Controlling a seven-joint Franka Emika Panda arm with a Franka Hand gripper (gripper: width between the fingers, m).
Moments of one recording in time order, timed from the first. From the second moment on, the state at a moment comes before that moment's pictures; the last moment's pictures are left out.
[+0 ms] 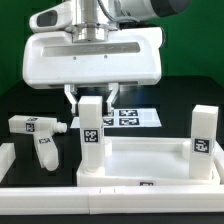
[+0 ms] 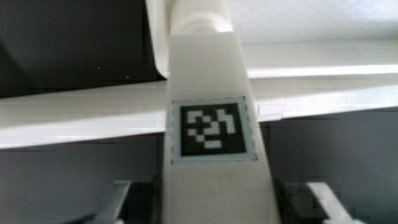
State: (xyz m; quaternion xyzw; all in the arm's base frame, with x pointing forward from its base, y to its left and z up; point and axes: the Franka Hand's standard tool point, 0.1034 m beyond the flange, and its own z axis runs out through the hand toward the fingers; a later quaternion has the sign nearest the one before) arm 0.603 -0.058 0.112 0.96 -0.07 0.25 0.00
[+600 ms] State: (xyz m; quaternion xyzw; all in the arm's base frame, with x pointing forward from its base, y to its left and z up) arm 0.604 -0.058 0.112 0.96 -0.07 0.27 0.01
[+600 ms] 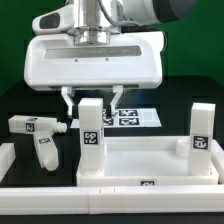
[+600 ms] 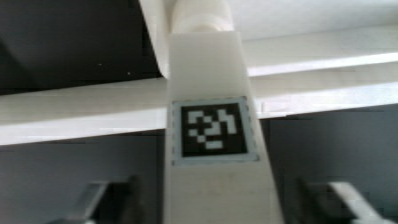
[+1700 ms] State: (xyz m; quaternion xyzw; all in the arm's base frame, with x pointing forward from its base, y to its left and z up) arm 0.612 -0.046 0.108 0.99 -0.11 0.03 -0.10
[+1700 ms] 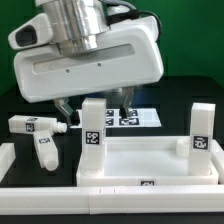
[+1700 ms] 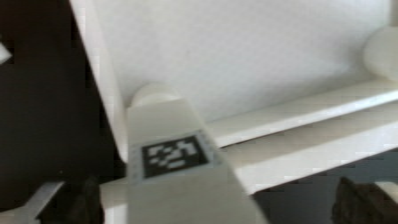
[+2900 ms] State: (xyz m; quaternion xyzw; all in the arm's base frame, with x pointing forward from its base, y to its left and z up) arm 0.623 -0.041 0.102 0.76 -0.64 -0.03 -0.13
